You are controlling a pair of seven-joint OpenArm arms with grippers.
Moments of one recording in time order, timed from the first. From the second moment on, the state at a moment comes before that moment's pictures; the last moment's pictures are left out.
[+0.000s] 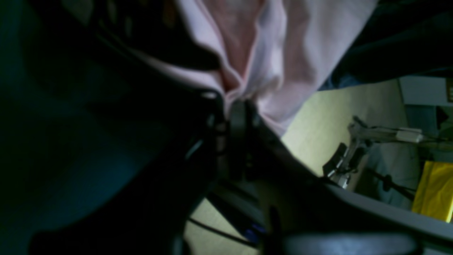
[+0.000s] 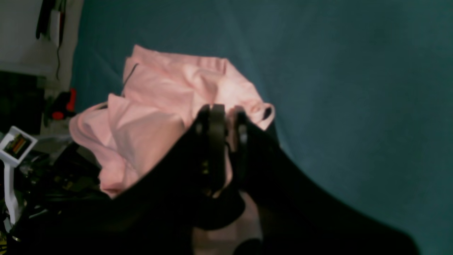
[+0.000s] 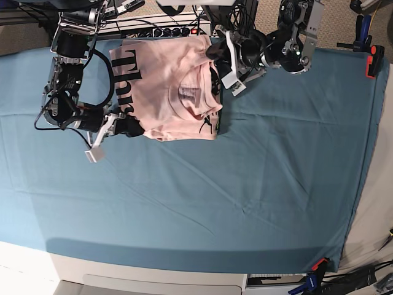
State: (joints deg) left arm 17.5 -9.6 13.3 102.5 -37.7 -26.4 66.3; right arm 7.3 17.0 19.4 73.8 61.6 39.6 -77.8
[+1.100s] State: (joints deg) left arm -12.5 -16.5 13.5 83.7 -32.3 -25.4 66.2; right arm -12.0 12.6 21.5 87.9 78.1 39.6 -77.3
